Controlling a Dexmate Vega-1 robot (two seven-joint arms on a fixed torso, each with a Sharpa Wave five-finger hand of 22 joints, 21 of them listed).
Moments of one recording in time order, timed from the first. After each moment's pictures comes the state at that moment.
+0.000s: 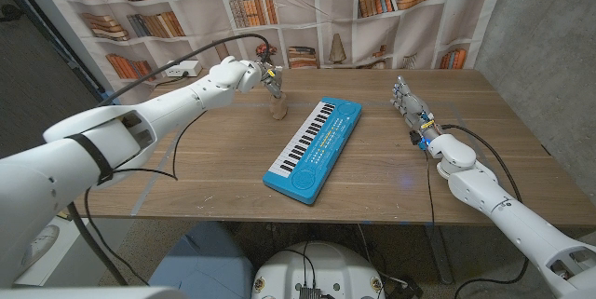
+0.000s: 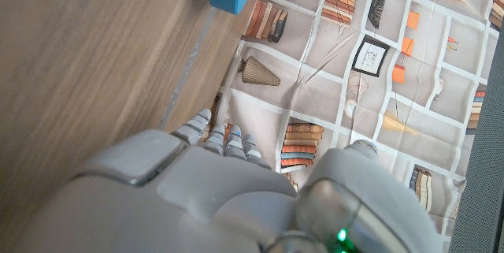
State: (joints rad) left arm 0.06 0.54 1.11 -1.15 0.91 0.11 -0.37; left_hand 0.67 0.07 0.45 -0.16 0.18 0.68 -0.14 0.33 0.22 0.66 -0.20 0.33 0.34 0.65 -0.20 0.23 0.18 0.73 -0.10 0.31 0.19; right arm -0.87 -0.60 -0.37 -1.31 0.59 0.33 0.06; right_hand 0.39 0.06 -0.15 0.00 0.22 -0.13 0.07 0.20 0.19 -0.10 0.07 0.20 0.19 -0.17 0.03 0.19 0.19 -0.01 0.04 0.19 0.17
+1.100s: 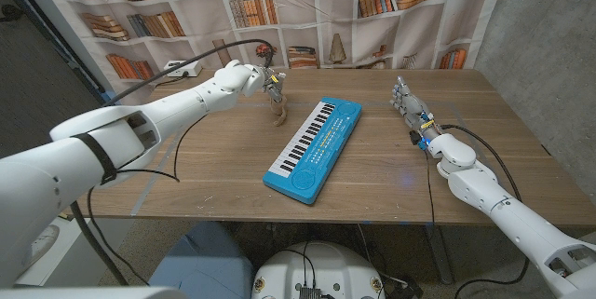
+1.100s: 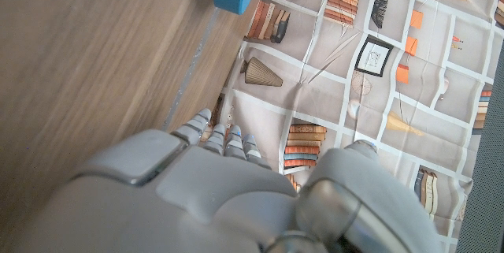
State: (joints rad) left arm 0.05 0.53 1.15 -1.13 0.94 0.14 -0.39; left_hand 0.66 0.04 0.45 -0.16 0.18 0.72 -0.15 0.34 0.22 0.70 -0.21 0.33 0.35 0.73 -0.21 0.22 0.18 0.79 -0.10 0.33 0.19; right arm -0.87 -0.60 -0.37 -1.30 0.59 0.32 0.07; right_hand 0.39 0.06 -0.15 0.00 0.22 -0.13 0.07 0.20 0.19 -0.10 0.07 0.20 0.19 -0.17 0.03 0.19 0.19 -0.01 0.04 0.19 0.17
